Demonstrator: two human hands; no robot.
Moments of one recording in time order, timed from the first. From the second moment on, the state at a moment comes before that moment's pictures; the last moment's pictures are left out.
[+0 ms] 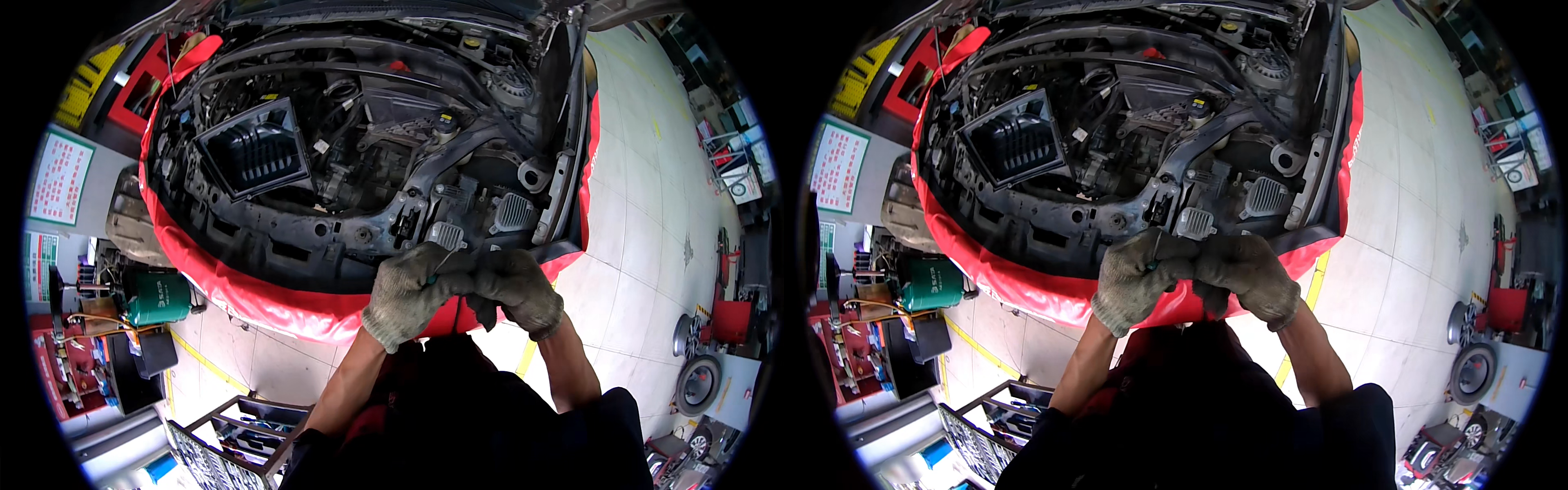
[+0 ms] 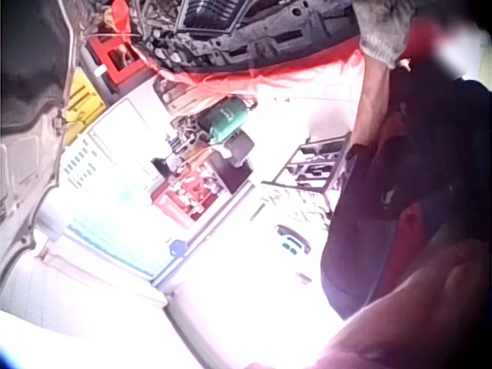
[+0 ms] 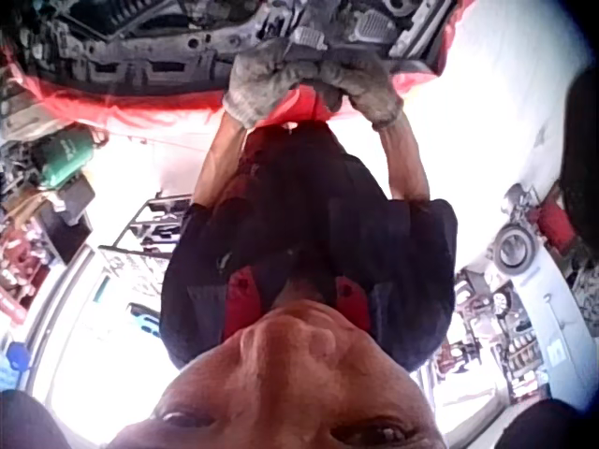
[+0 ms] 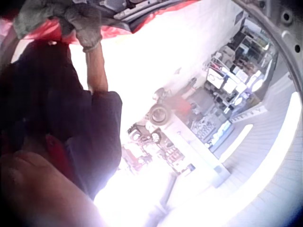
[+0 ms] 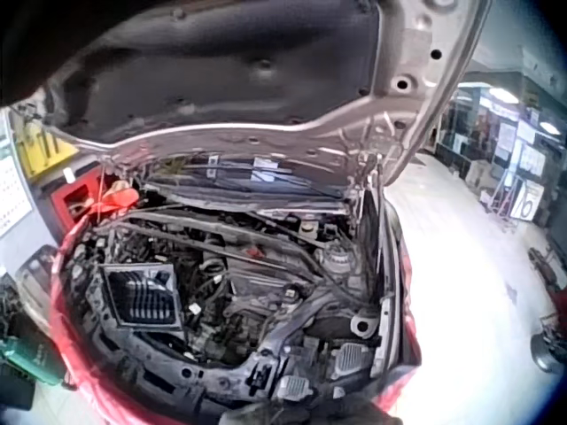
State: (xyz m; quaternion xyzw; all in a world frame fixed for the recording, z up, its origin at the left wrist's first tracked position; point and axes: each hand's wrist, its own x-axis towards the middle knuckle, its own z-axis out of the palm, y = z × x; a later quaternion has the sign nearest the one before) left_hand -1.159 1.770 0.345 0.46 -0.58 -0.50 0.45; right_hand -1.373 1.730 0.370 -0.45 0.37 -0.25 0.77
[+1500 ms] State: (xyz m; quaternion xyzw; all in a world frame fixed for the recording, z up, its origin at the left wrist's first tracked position) left_hand -0.253 2.229 0.367 0.50 0.08 -0.12 0.85; right_hand -0.243 2.055 0.377 -0.62 -0.09 0.09 0.77
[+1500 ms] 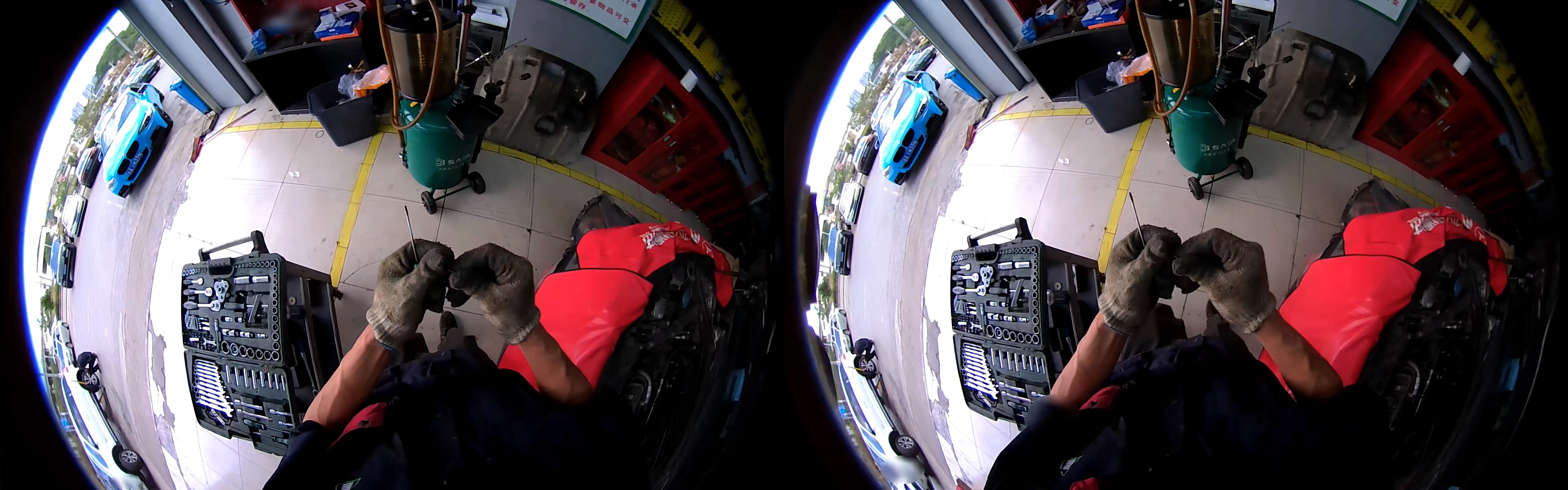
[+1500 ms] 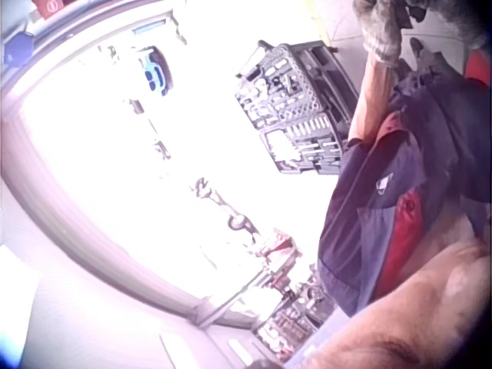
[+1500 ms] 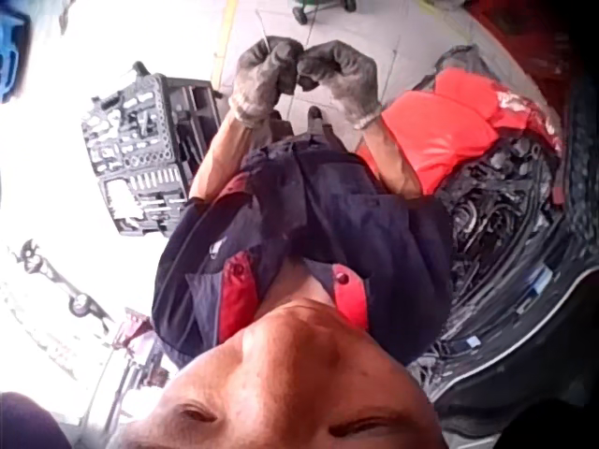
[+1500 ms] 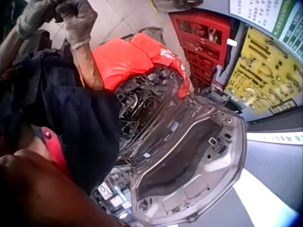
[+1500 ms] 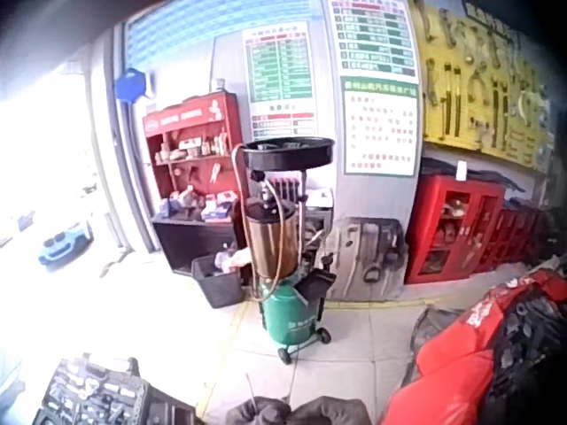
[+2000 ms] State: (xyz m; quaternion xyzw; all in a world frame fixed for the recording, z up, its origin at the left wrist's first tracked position) left_hand 0.074 2.435 0.366 0.51 0.04 -0.01 0.86; right_hand 0.095 2.273 0.386 -0.66 -0.09 0.06 0.74
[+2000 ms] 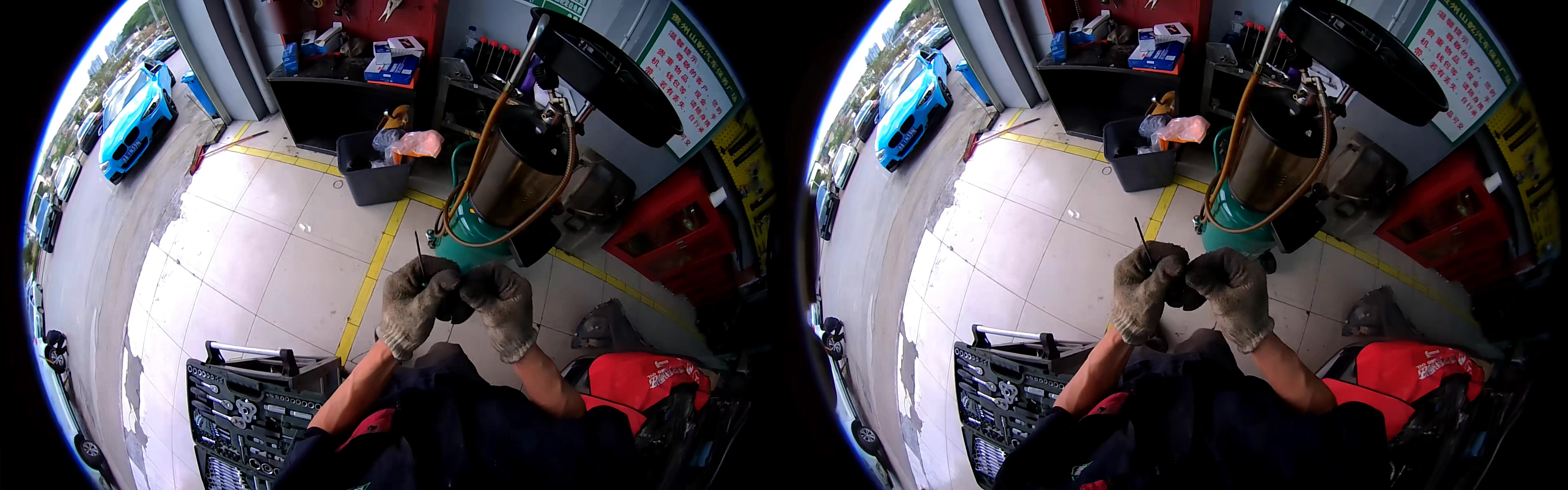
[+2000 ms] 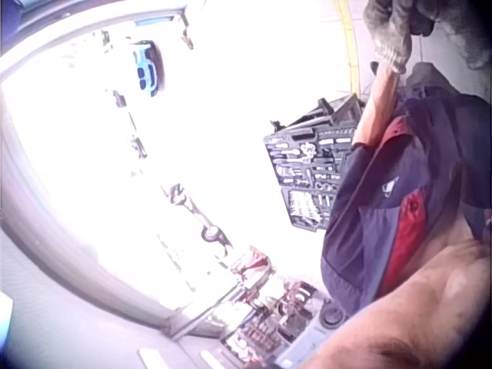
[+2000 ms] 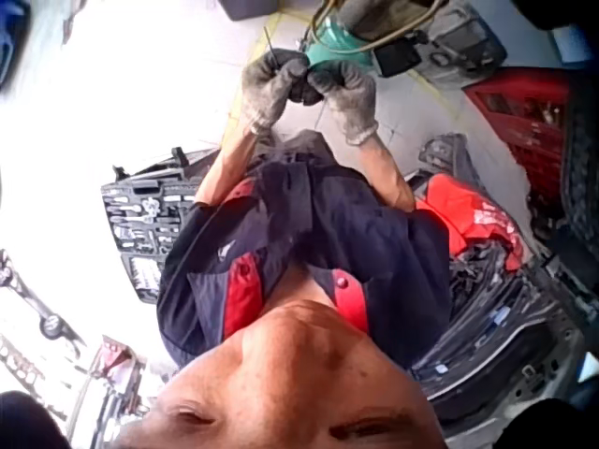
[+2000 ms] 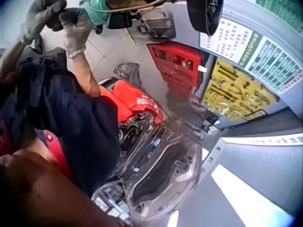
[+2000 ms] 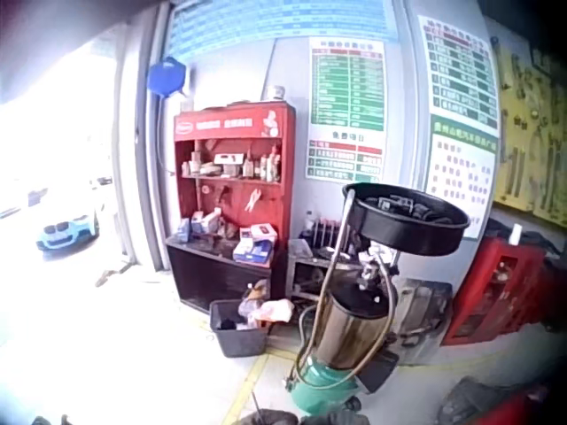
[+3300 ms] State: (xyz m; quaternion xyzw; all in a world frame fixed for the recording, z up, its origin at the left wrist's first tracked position) left_hand 0.844 2.678 0.263 0.76 0.08 -0.22 0.60; right_hand 0.996 2.316 0.157 -0.72 0.26 -0.13 0.63
